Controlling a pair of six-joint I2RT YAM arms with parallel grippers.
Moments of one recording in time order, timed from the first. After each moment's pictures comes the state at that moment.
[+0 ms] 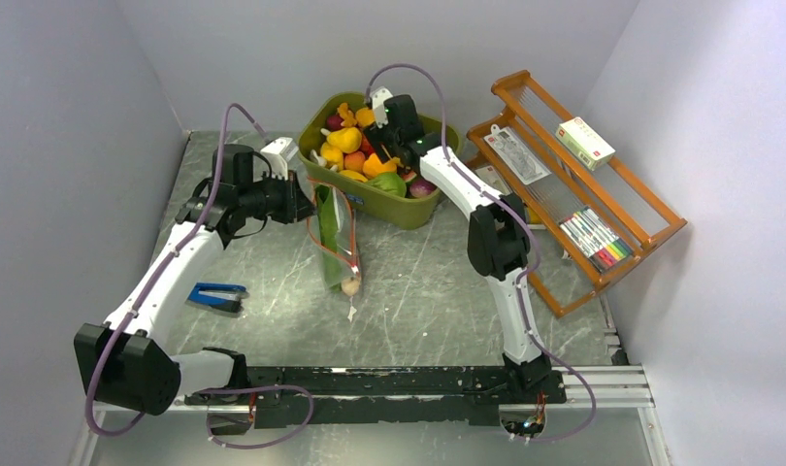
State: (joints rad) left arm -0.24 1.24 1.10 -0.47 0.53 -0.16; right arm 0.51 2.30 2.11 -0.33 0.17 -0.28
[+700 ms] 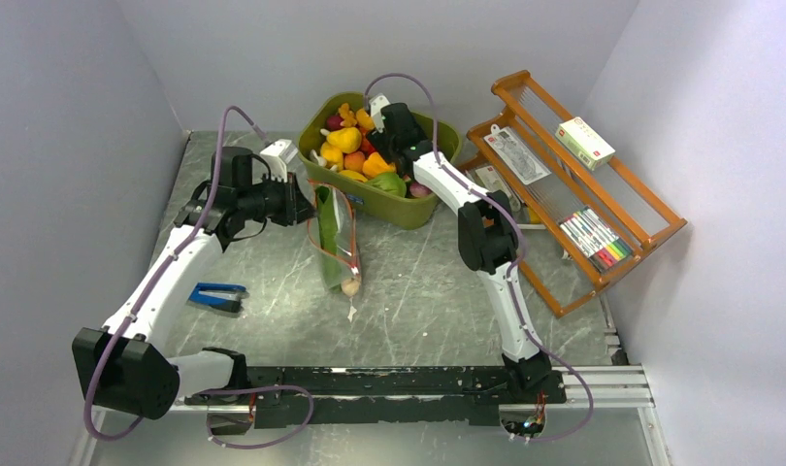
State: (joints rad) left arm -0.24 1.22 1.09 -0.47 0.54 -0.17; right arm 0.50 2.43 2.15 -0.23 0.32 -0.40
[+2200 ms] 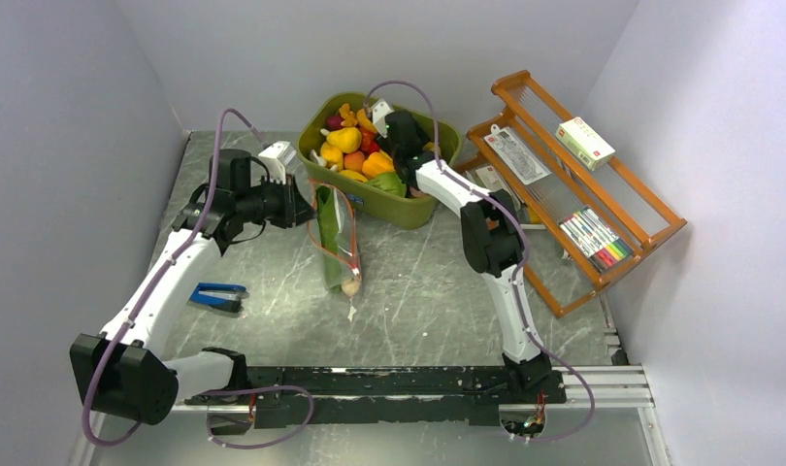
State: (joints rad) left arm -0.24 1.20 1.07 -0.47 0.55 -0.18; right arm 0.50 2.38 1.98 -0.01 0.43 -0.55
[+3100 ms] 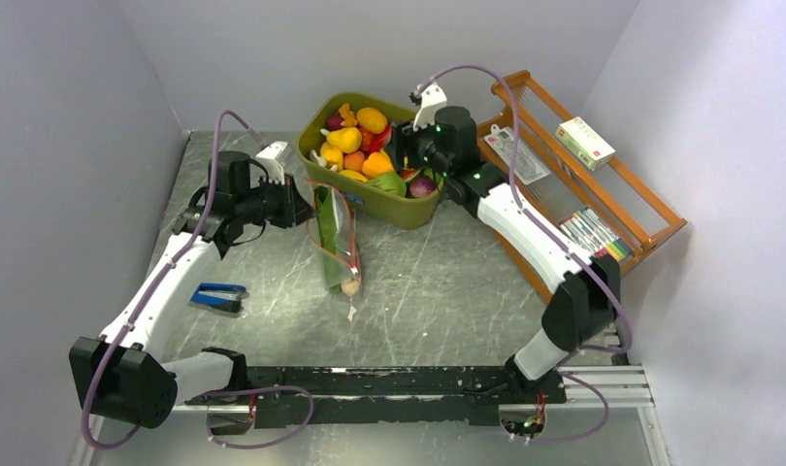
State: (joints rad) left arm -0.24 1.18 1.04 -0.43 0.52 -0.20; right arm 0.53 1.65 1.52 -0.14 0.01 0.02
